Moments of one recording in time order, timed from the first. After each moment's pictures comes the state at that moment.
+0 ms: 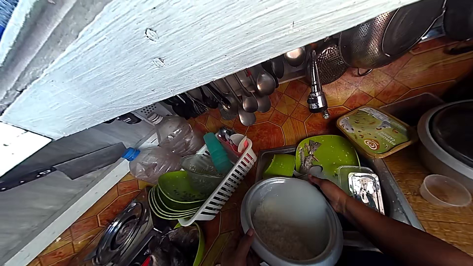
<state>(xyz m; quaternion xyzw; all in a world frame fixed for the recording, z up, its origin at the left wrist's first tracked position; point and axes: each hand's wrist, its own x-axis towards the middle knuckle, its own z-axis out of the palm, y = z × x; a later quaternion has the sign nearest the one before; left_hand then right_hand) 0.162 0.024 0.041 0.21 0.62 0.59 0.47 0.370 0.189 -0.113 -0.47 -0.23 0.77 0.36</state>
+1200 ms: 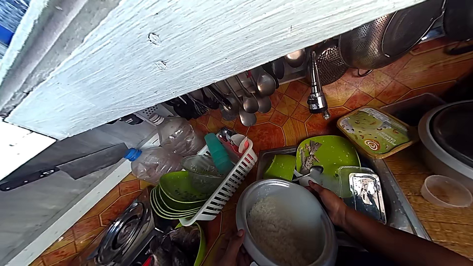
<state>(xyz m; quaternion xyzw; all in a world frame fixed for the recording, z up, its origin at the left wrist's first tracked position) 0.150 0.021 0.052 0.23 0.58 0.62 0.48 0.355 0.165 -0.112 -0.44 -0.13 0.81 0.37</state>
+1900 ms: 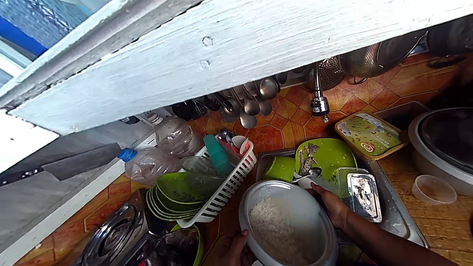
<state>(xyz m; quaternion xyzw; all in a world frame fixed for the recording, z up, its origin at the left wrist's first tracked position) 0.132 0.019 0.051 0.22 0.56 0.62 0.50 0.350 0.153 -0.099 -0.47 -0.13 0.78 0.39</state>
